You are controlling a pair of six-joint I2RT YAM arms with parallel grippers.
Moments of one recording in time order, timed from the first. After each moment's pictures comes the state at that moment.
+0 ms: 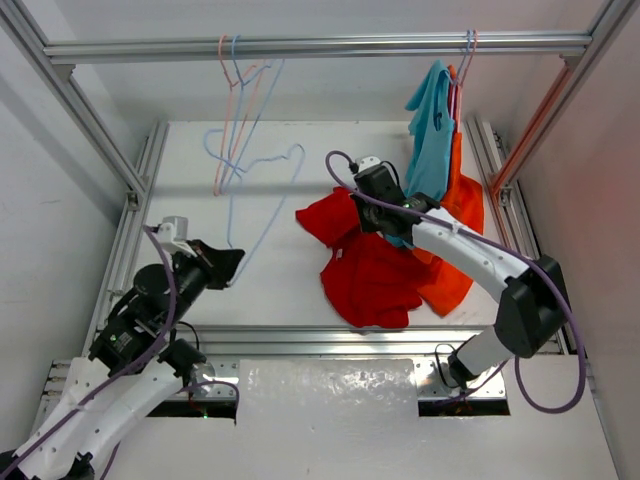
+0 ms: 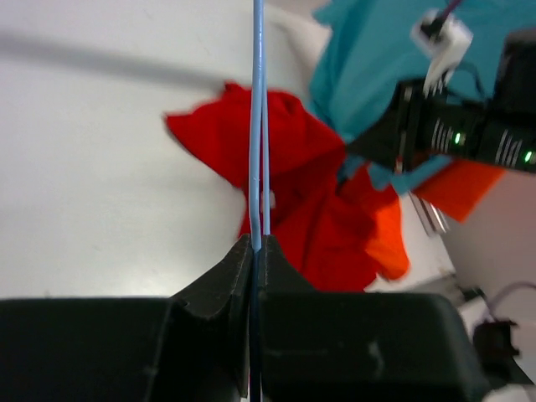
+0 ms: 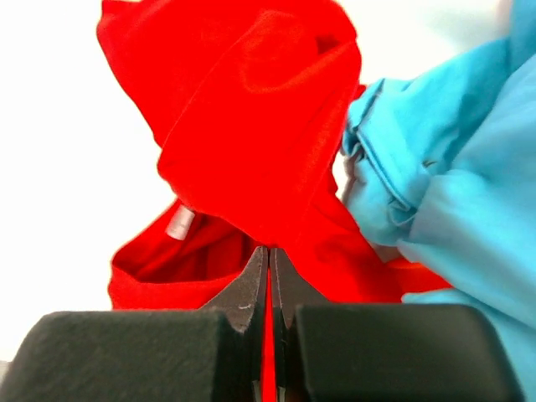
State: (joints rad) left arm -0.56 0.37 0.68 -0.49 -0.20 -0.61; right arm 0.63 1.56 1.19 -0.50 0.27 0.20
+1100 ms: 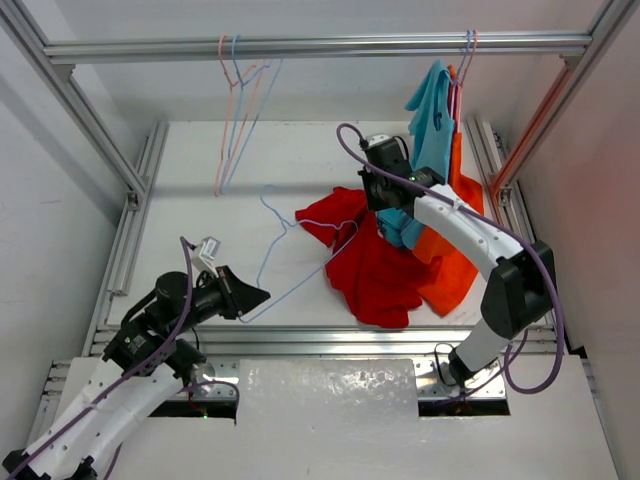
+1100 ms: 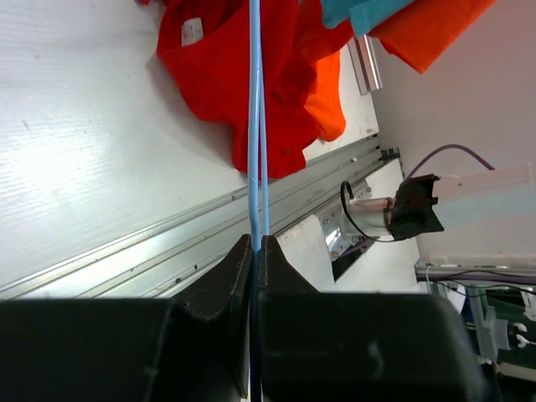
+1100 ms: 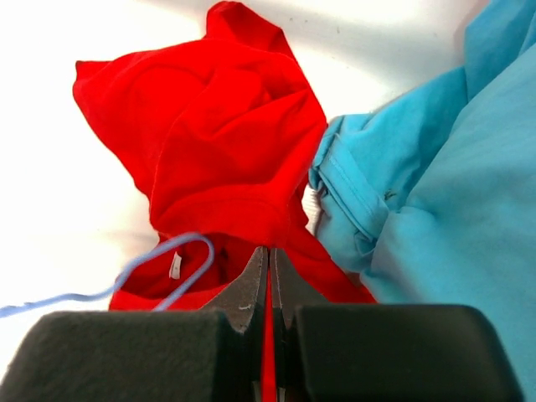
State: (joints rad) left arm -0.56 0.31 0.49 -0.57 0.24 -0.84; right arm 0.51 1.65 1.38 -0.58 0.21 0.18
